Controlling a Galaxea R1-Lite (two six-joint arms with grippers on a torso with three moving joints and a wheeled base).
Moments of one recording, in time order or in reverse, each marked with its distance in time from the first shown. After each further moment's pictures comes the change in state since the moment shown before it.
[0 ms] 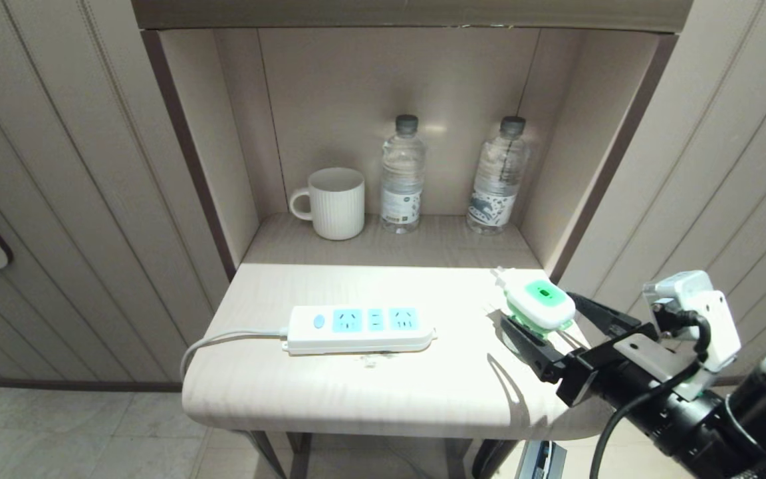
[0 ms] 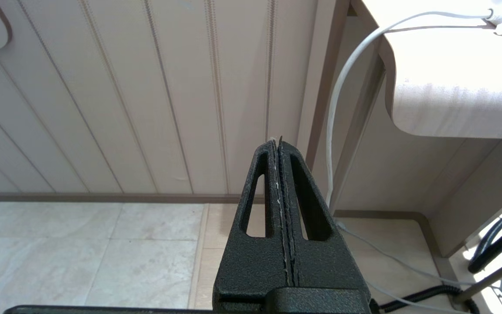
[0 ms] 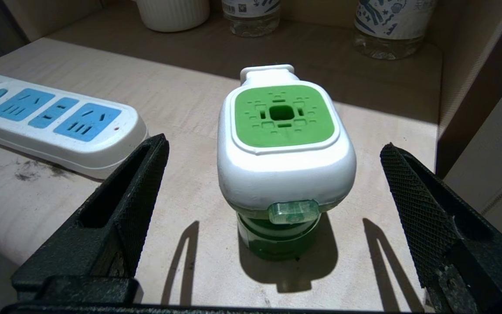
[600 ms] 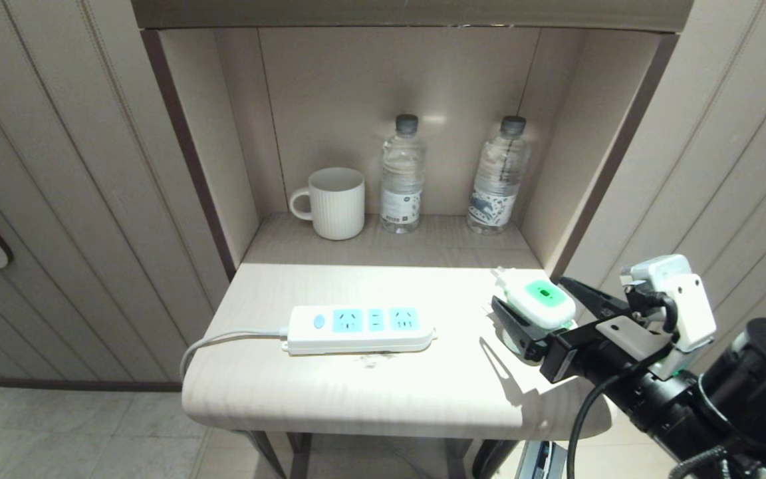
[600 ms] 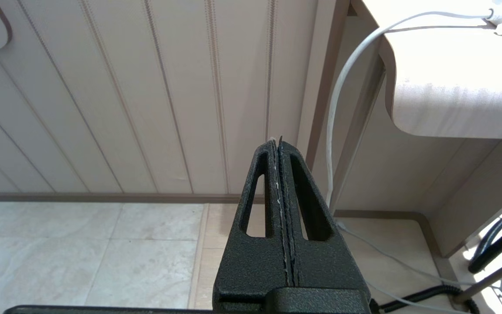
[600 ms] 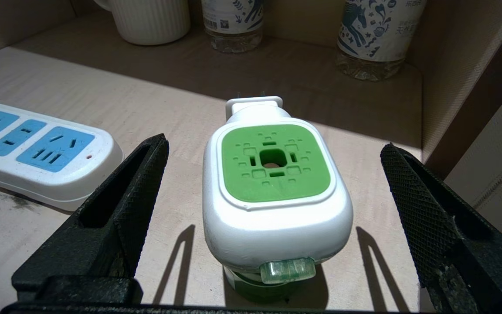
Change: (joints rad) left arm 0.000 0.000 0.000 -0.001 0.000 0.000; right arm 0.004 0.041 -0.075 0.008 -0.064 -0.051
